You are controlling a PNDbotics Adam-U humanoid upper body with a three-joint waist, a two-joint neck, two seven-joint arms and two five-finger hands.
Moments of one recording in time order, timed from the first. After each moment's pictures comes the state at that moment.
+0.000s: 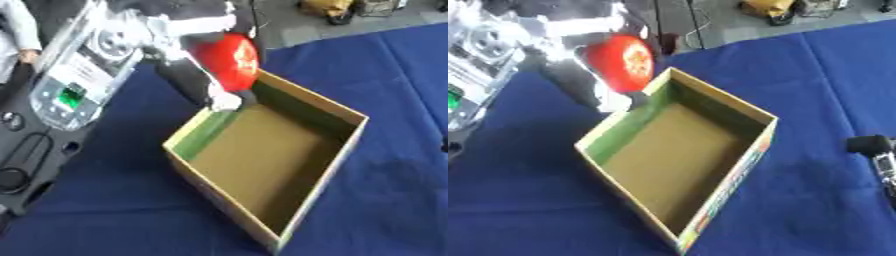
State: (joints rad) left arm -1.22 0.39 -0.42 -1.51 -0.50 0.04 -0.77; right arm -0.17 -0.20 -0.23 -1.99 0.20 -0.03 0.09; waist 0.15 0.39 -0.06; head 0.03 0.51
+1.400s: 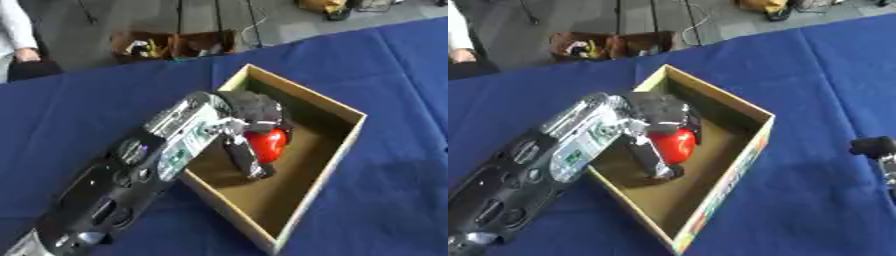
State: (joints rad) left arm -1.16 0.20 -0.55 -1.23 -0.92 -0.24 -0.69; right arm -0.17 -0.20 -0.23 -1.99 0.21 -0.03 0.08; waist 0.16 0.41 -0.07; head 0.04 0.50
